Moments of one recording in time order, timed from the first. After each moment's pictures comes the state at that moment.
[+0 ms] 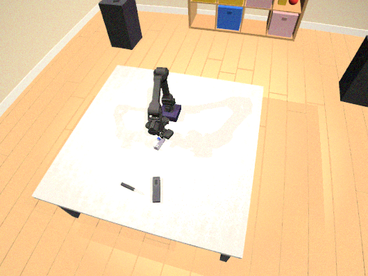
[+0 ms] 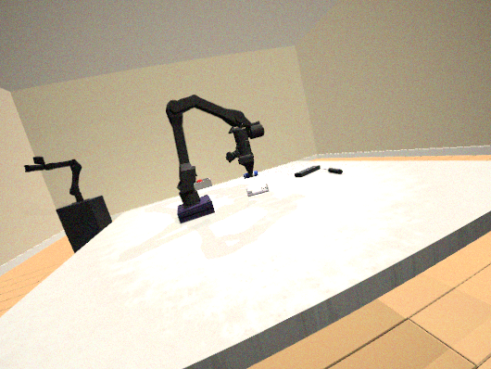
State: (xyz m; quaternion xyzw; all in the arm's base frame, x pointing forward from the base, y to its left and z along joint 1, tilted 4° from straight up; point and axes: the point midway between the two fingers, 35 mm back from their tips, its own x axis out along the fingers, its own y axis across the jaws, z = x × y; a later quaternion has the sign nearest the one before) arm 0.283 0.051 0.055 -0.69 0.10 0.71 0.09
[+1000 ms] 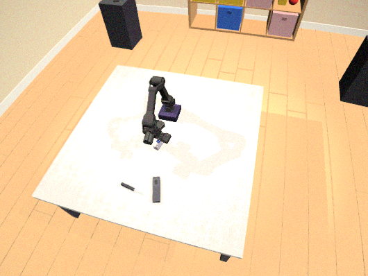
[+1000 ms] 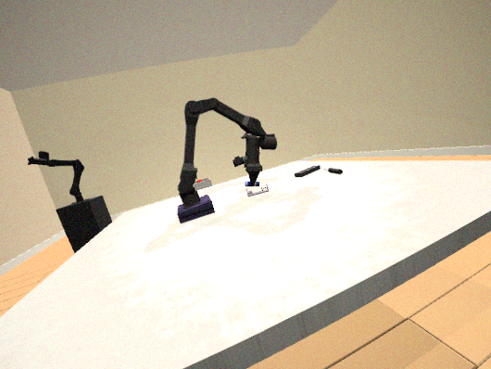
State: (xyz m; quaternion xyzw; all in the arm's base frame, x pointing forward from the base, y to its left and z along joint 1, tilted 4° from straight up) arm 0.280 0.033 0.016 -0.60 0.06 0.80 0.06
